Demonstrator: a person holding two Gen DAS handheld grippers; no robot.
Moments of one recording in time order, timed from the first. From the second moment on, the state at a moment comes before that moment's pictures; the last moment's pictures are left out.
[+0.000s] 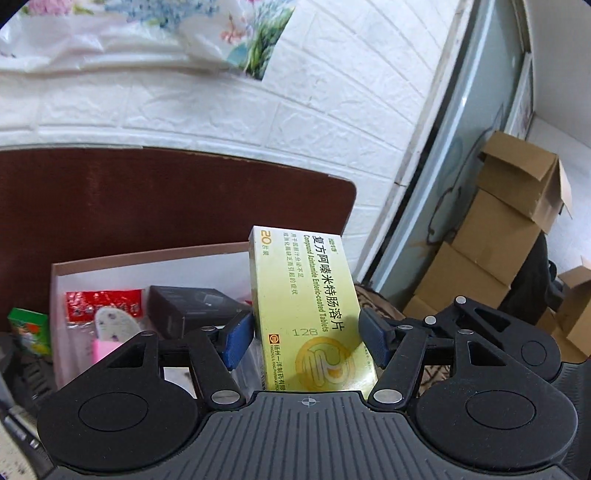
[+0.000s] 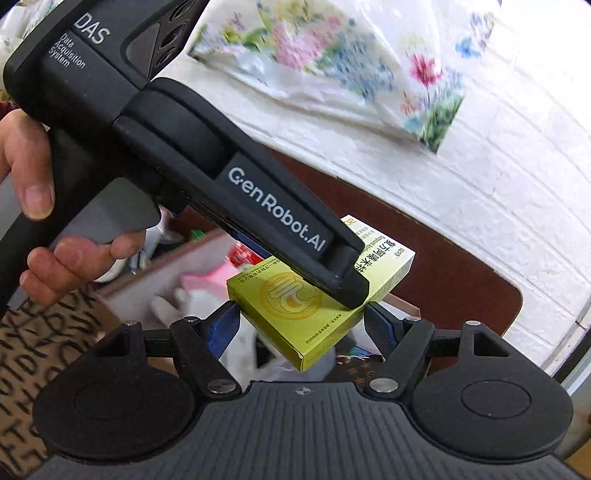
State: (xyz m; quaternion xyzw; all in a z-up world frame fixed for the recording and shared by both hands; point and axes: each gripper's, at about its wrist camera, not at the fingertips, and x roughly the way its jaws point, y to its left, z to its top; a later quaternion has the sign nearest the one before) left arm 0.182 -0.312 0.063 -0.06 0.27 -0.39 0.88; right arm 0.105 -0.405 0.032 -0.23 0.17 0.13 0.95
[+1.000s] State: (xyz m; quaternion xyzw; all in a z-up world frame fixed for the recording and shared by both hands) left arm 0.219 -0.328 0.013 -0.03 0.32 -0.36 0.88; right arm 0.164 -0.421 -0.003 -0.22 0.24 0.01 0.95
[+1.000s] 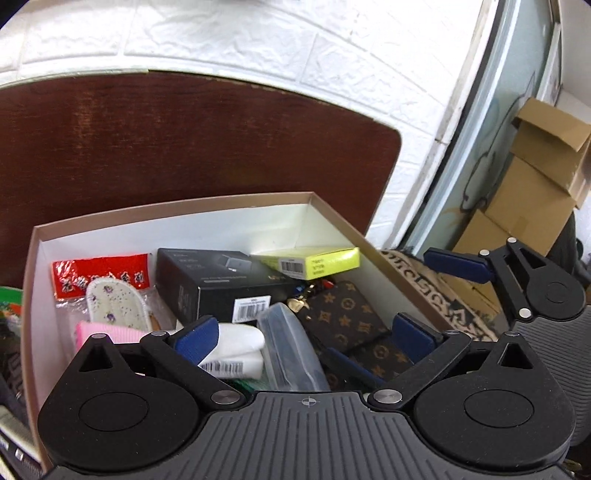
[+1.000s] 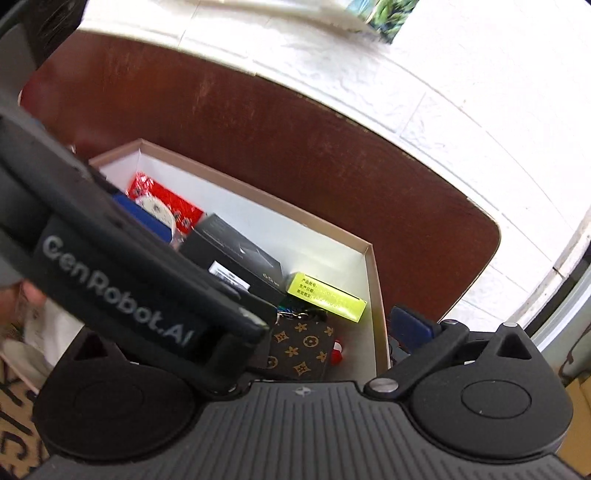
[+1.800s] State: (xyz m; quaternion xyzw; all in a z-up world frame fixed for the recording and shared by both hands) left arm 0.077 -0.245 0.041 -0.01 0.26 -0.32 0.91; right arm 0.040 -0.354 0.014 -0.17 0.15 0.00 0.97
